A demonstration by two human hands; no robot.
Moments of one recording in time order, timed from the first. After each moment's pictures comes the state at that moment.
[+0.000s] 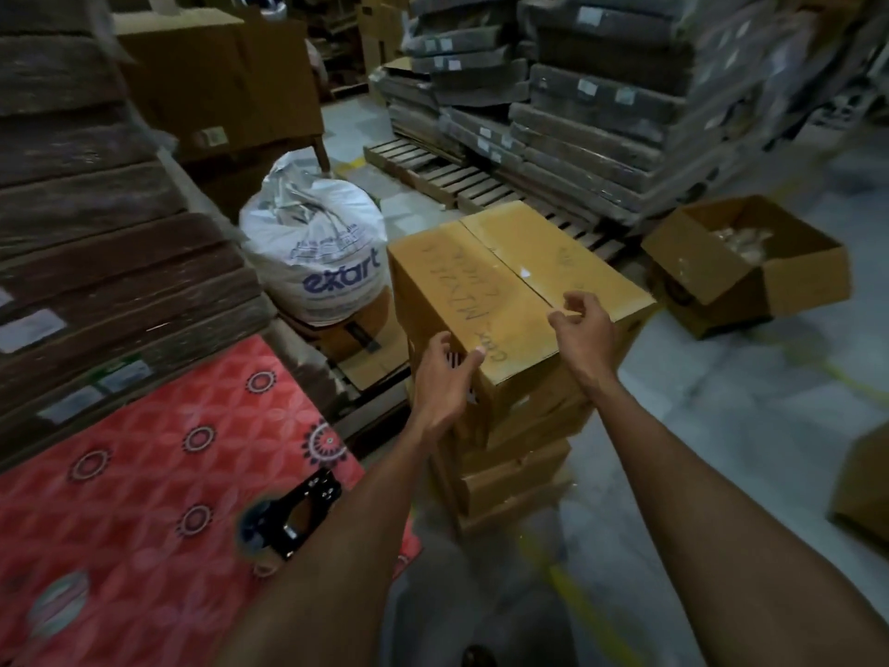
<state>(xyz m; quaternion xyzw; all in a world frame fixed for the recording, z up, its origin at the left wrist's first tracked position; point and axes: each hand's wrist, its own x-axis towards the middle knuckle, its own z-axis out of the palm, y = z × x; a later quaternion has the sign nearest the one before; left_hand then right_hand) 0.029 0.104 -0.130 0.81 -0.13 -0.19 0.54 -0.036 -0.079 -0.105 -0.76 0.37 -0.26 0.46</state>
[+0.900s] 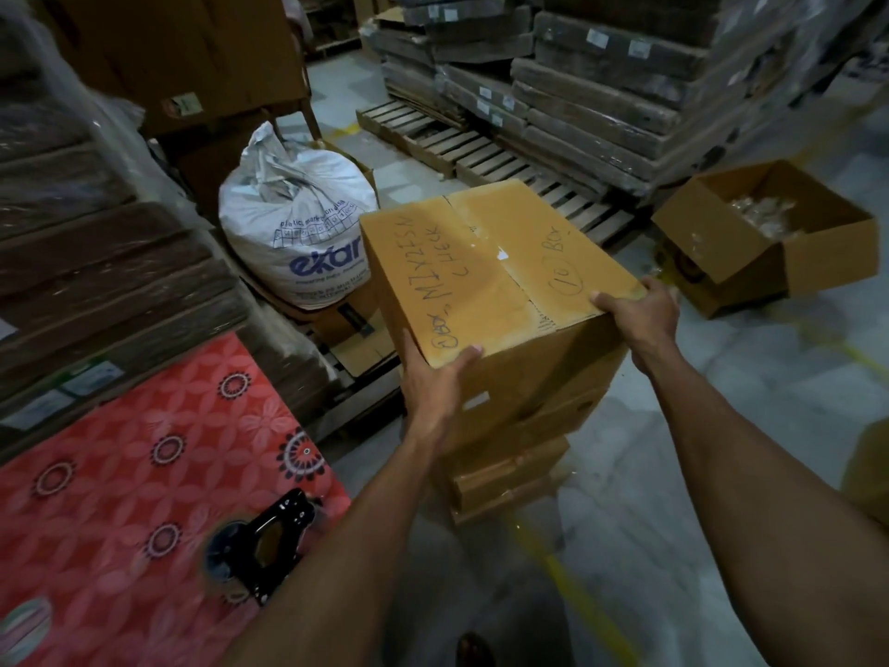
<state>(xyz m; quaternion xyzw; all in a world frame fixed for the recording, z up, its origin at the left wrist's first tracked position) 0.052 0.050 -0.158 0.75 0.01 -0.18 0.64 -0.011 -0.223 -0.147 -0.72 0.48 -0.23 0.45</state>
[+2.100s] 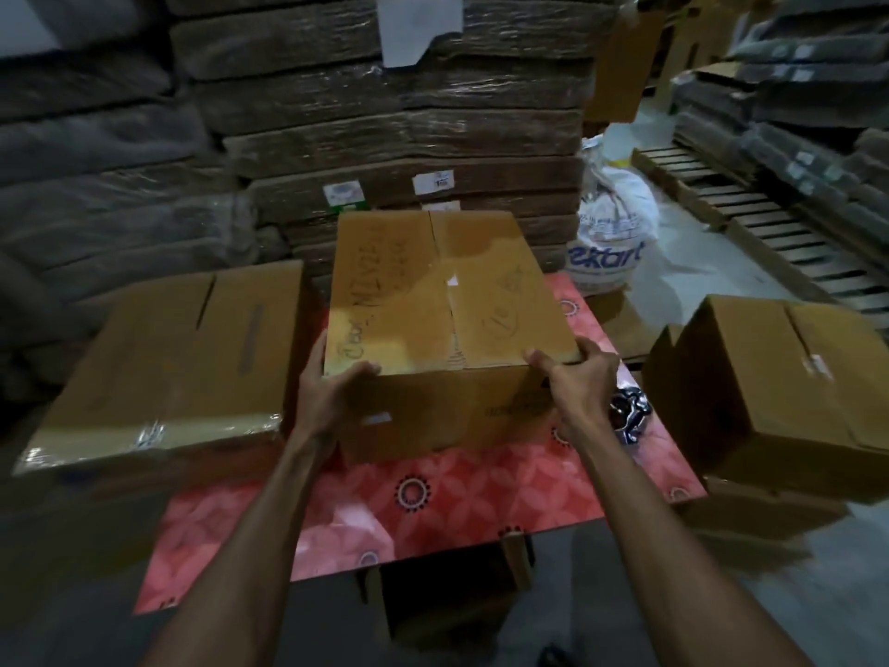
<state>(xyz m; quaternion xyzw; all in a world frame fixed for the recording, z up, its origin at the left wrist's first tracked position) -0.069 0.727 -0.104 0.70 0.10 0.07 0.70 -0.020 0.415 -0.155 -0.77 0.23 -0.13 0.57</state>
